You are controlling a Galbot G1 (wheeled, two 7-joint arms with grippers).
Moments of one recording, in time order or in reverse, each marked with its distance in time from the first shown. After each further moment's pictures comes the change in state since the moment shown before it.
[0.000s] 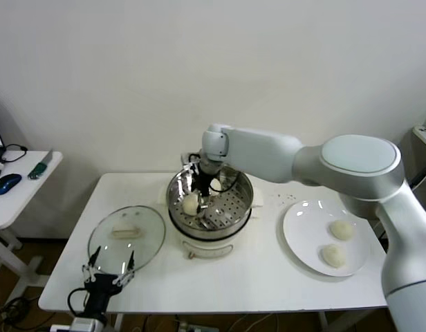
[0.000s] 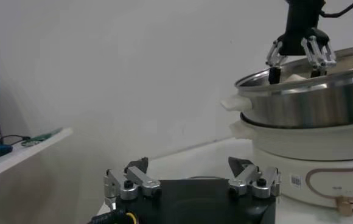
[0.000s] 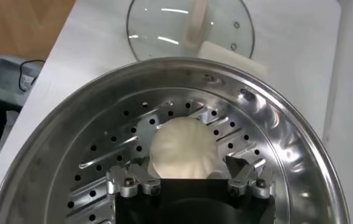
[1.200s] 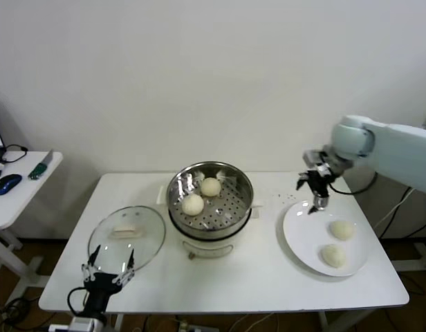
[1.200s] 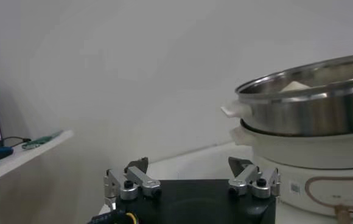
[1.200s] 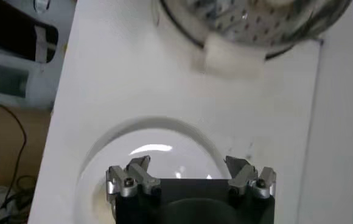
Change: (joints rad) left arm 0.004 0.002 0.002 -0.019 -0.016 0.008 -0.004; right arm 0.132 -0.850 -0.017 0.531 -0.363 0.057 -0.095
